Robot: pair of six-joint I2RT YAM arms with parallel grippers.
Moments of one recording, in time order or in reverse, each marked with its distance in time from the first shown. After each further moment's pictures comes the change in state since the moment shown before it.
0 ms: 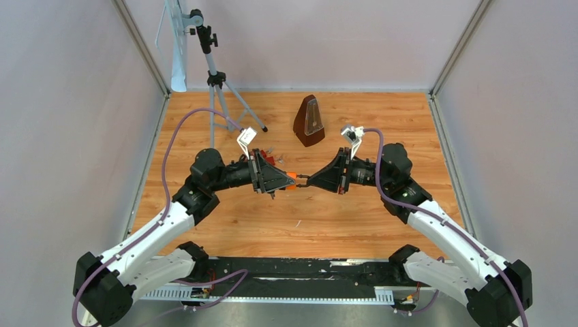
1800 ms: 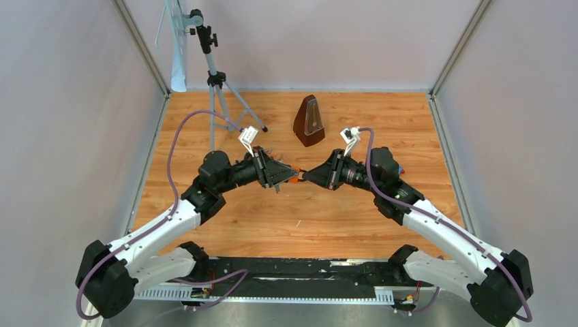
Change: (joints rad) left arm -0.025 0.079 -0.045 0.137 -0.164 0.012; right arm 0.094 0.050 -0.012 -0.041 0.347 0.166
